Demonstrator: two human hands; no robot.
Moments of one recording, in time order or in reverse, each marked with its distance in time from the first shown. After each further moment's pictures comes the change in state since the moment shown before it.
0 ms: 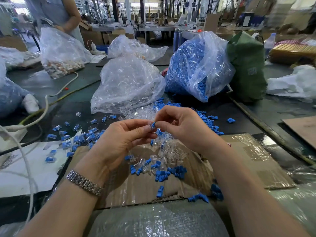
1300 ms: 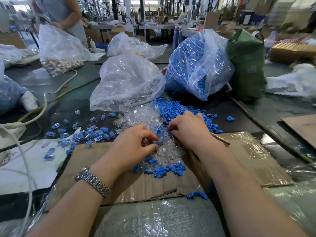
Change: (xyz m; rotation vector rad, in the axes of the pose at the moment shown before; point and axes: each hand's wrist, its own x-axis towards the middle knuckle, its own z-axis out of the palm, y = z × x) left_hand 0.001 -0.019 0.010 1.293 -0.011 0.287; right_hand 0.014 0.032 0.004 -0.906 -0.083 0.286
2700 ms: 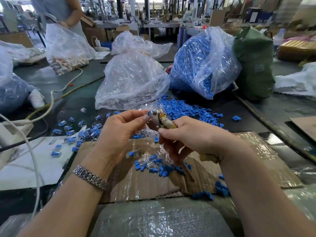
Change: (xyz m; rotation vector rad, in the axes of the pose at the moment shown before) left_hand 0.003 -0.011 -0.019 -1.088 0.251 -0.261; right_hand -0.035 -0.022 -0.042 1.079 -0.553 0.012
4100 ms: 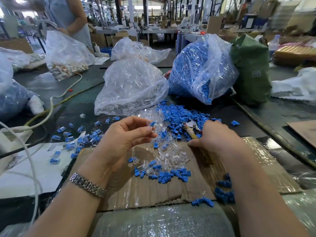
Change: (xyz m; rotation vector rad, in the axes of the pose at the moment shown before) left_hand -0.002 0.003 -0.003 -0.144 -0.155 -0.066; right_hand 0.006 0.030 -0.039 -0.835 0.575 0.513
